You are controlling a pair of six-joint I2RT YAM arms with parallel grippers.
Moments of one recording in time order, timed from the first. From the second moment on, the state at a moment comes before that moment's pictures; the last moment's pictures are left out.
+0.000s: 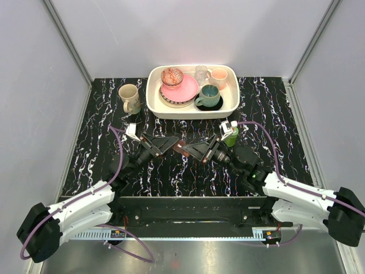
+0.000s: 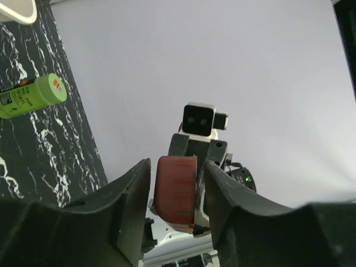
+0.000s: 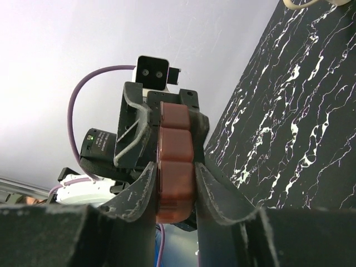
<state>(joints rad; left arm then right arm) -0.73 0.83 0.30 0.76 0.08 -1.39 0.93 0.99 0.51 0.59 -0.04 1.09</state>
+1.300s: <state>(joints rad) -0.69 0.76 0.56 0.47 0.65 -0.94 0.74 0.95 0.98 -0.23 -0.71 0.77</state>
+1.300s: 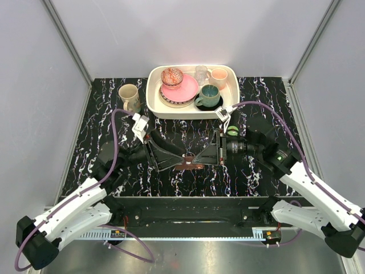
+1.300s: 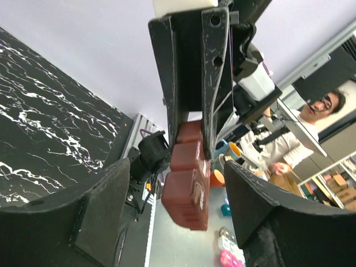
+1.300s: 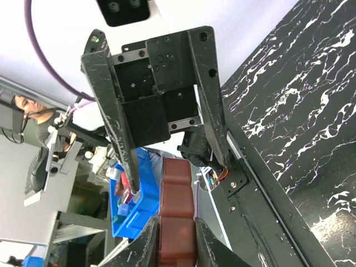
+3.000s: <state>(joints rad) -0.69 0.88 0.57 0.71 0.88 -1.08 0.74 0.93 1.09 -0.36 -0.68 0.60</state>
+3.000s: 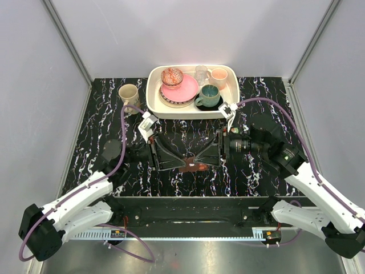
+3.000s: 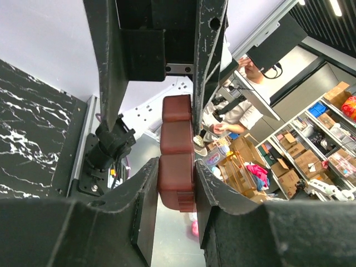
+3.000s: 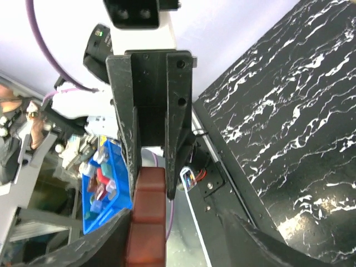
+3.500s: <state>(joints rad) -0.70 0.73 0.45 0.75 0.42 -1.17 0.74 0.80 0.96 0.01 -0.30 0.79</state>
